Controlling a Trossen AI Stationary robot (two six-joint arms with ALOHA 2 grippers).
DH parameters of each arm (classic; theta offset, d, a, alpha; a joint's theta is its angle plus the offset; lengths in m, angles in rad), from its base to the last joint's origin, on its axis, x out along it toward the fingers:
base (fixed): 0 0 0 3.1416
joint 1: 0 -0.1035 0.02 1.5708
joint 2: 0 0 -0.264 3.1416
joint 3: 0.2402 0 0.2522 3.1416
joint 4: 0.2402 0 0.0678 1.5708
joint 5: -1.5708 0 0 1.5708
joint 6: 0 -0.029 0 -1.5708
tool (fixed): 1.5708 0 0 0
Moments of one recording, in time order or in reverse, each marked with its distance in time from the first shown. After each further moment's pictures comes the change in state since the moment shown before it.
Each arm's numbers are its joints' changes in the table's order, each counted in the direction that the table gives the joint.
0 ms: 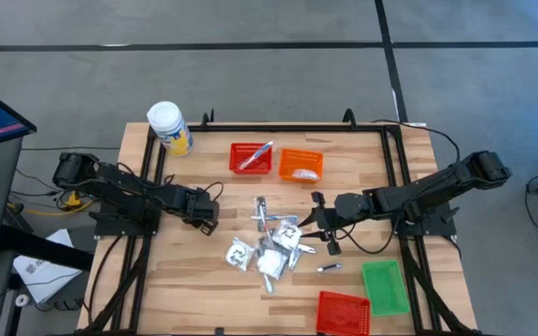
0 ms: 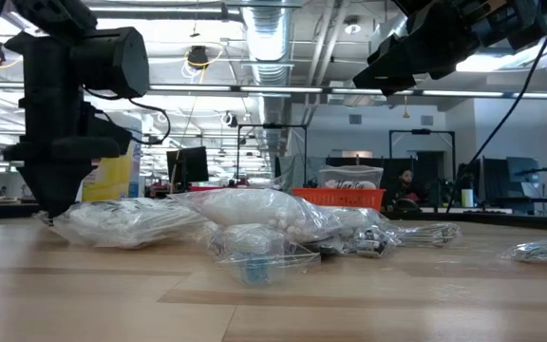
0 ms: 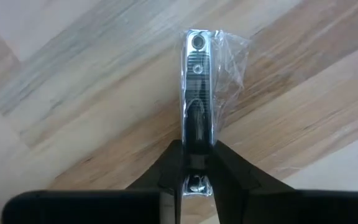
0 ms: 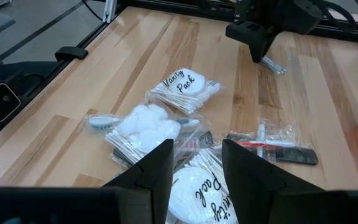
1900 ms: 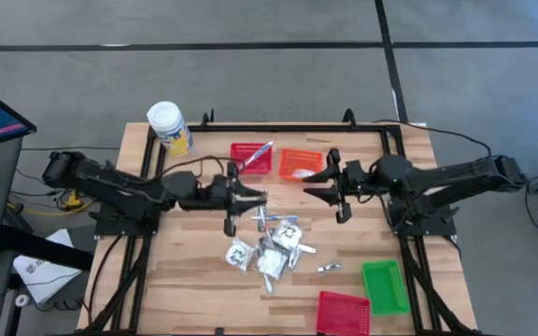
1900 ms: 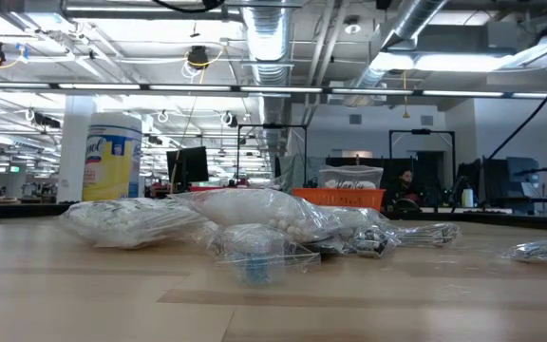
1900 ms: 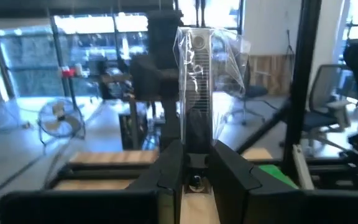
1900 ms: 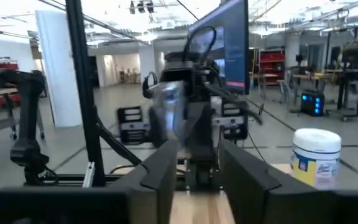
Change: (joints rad) left arm 0.082 -0.121 0.213 -1.256 0.016 -1.104; right arm 0.145 -0.221 0.106 -0.304 0.001 -0.103
